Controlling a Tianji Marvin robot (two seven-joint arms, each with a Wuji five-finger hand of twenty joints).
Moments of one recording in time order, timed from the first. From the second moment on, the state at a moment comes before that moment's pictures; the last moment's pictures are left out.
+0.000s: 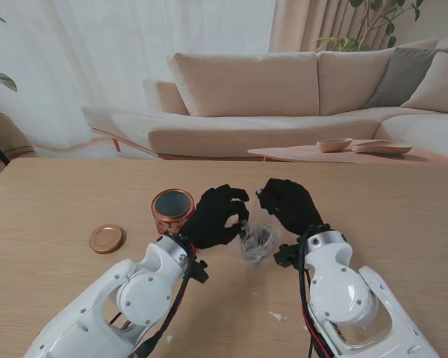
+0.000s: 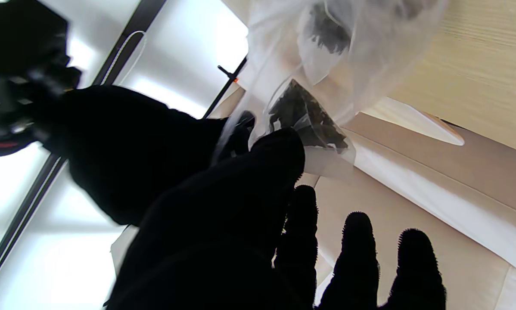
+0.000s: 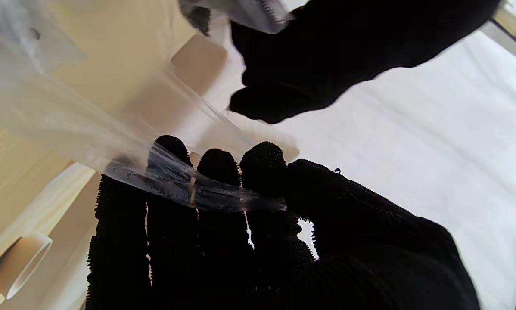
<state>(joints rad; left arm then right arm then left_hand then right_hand) 1.45 -1.14 -0.90 -1.80 0.52 -0.02 0.07 -1.71 -1.17 1.24 -2.03 -0.32 0.25 -0.16 1.10 -0.51 0.73 -0.12 0.72 0.34 0.82 0.84 0.26 0.23 0.55 0.67 0.03 0.31 0.34 1.00 -0.13 0.38 0.27 1.12 0.69 -0.27 0.77 -0.16 0.78 0.21 1.15 0.86 0.81 0.27 1.23 0.68 0.65 0.27 1.14 0.62 0.32 0.29 1.32 0.50</state>
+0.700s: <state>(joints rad) 1.51 -1.13 -1.18 -1.76 0.74 -0.13 0.19 -1.70 -1.17 1.25 -2.01 -0.31 0.27 -0.15 1.10 -0.52 0.74 -0.12 0.73 0.34 0.79 0.89 0.26 0.23 0.54 0.67 0.03 0.31 0.34 1.00 -0.13 0.38 0.27 1.12 0.69 -0.27 0.77 -0.16 0.78 0.21 1.15 0.86 0.81 0.27 1.23 0.68 0.65 0.27 1.14 0.62 0.32 0.29 1.32 0.51</state>
